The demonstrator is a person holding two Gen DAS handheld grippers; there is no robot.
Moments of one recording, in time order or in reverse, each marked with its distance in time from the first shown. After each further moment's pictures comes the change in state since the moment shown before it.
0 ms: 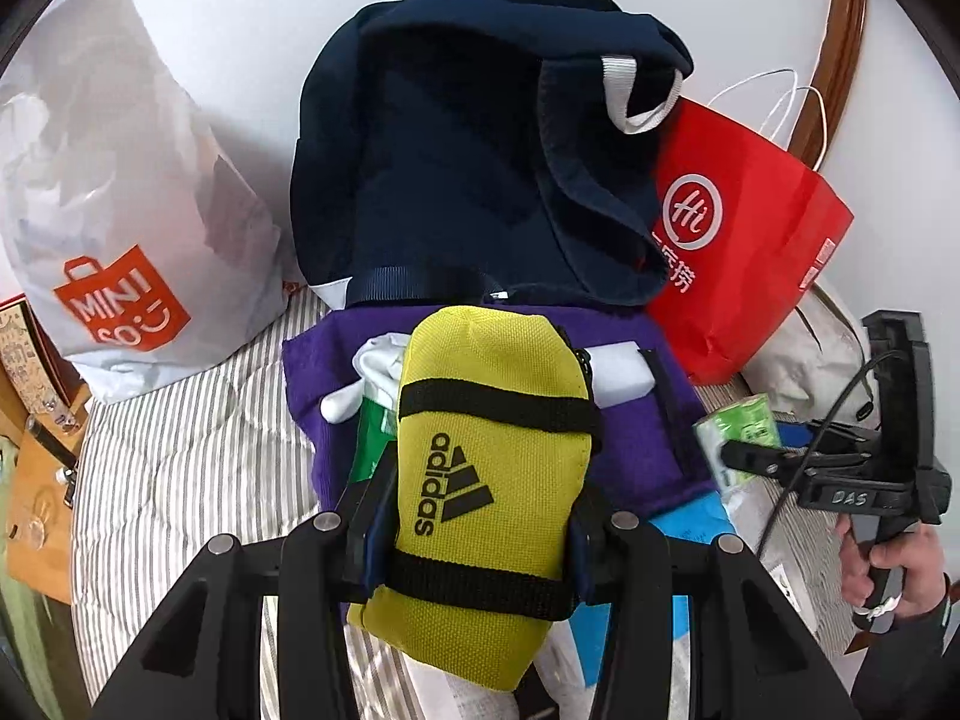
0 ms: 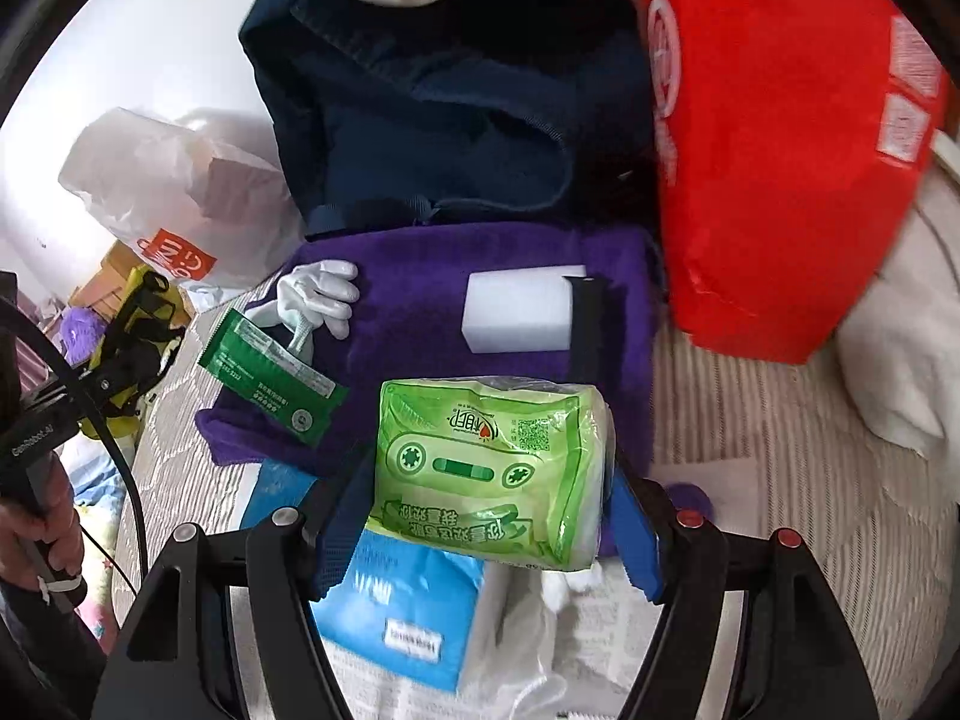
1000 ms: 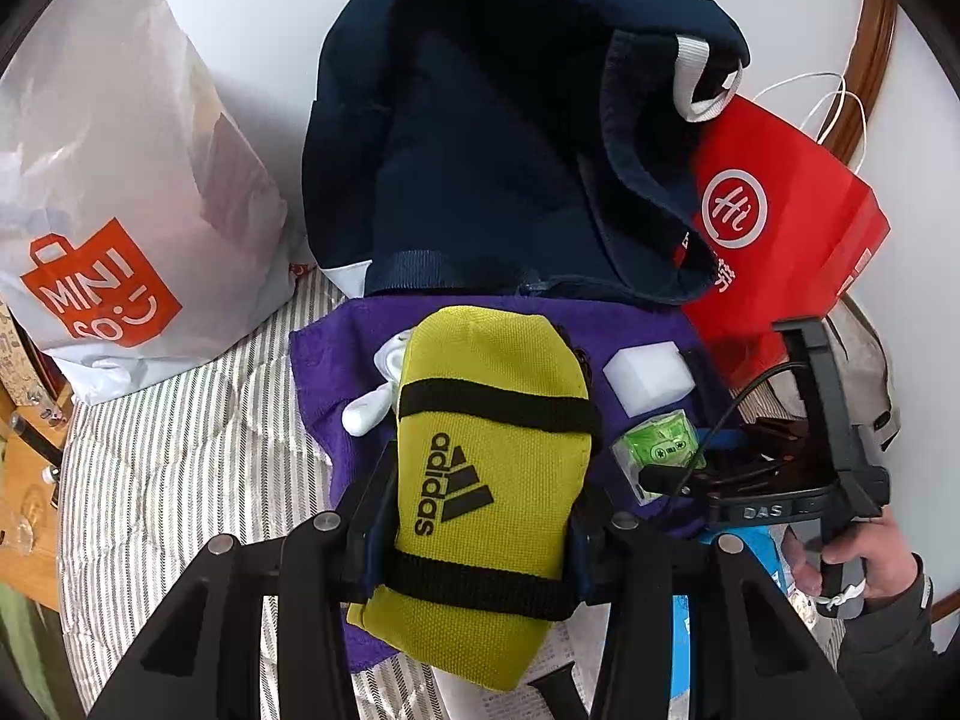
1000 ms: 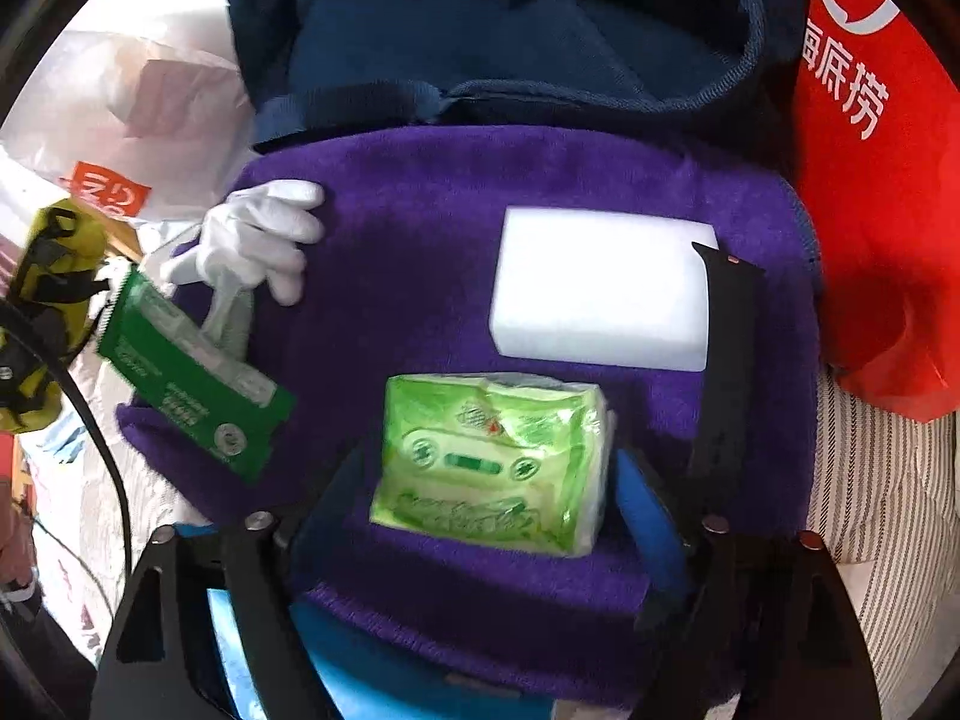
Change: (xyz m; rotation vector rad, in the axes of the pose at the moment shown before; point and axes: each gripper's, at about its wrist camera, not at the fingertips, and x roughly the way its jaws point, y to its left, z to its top) left arm 0.037 0.029 0.011 -0.026 0.042 -0.012; right arm 0.108 0.014 0.027 -0.068 0.190 0.000
